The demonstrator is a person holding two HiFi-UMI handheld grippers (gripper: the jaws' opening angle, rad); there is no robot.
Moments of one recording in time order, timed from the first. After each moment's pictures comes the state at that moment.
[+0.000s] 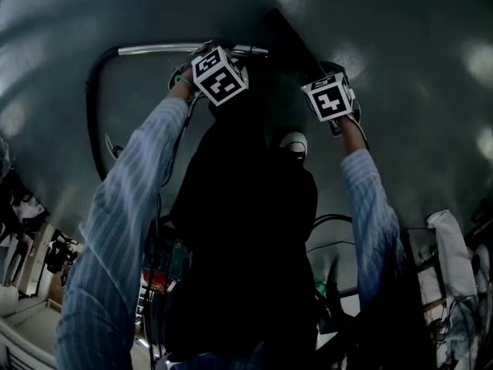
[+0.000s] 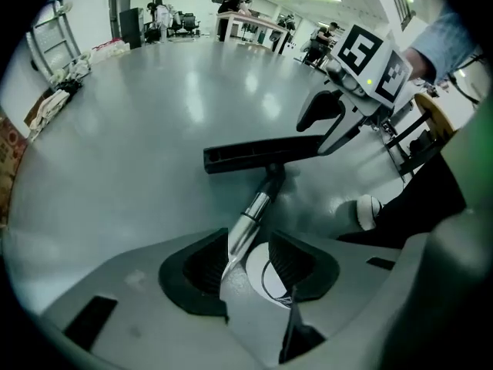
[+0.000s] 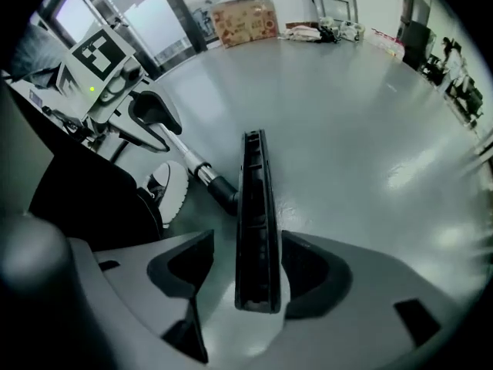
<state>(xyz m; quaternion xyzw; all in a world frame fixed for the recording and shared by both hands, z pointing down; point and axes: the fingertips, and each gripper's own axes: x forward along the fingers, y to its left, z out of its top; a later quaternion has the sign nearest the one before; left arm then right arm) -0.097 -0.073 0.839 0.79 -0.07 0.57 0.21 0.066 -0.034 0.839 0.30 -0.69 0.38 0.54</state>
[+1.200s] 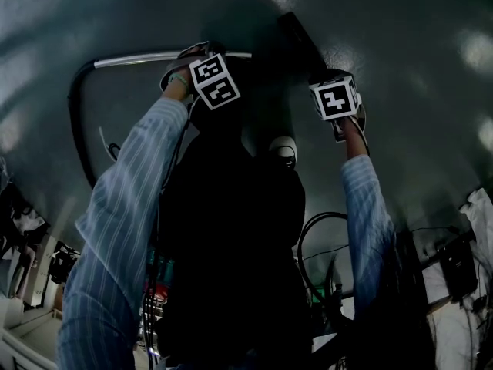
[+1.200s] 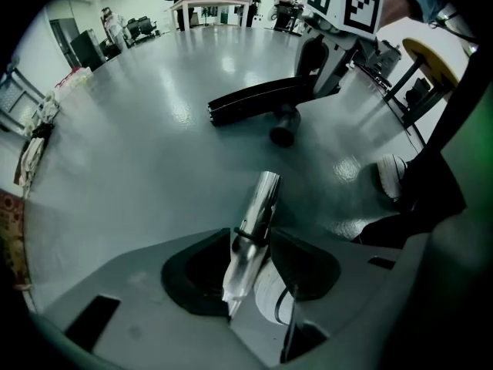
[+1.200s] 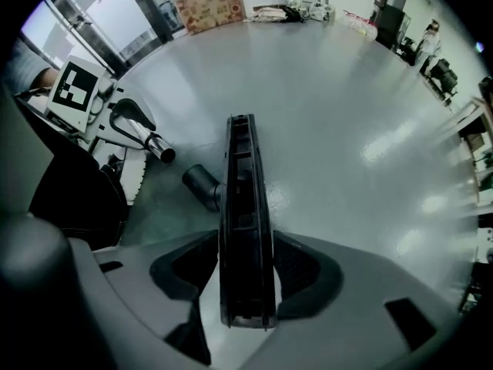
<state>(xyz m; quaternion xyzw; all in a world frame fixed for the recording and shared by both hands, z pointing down) -0.086 -0.058 0.914 0.77 -0.02 0.64 0.10 0.141 0.002 0.882 0.35 -0.61 0.44 0.57</state>
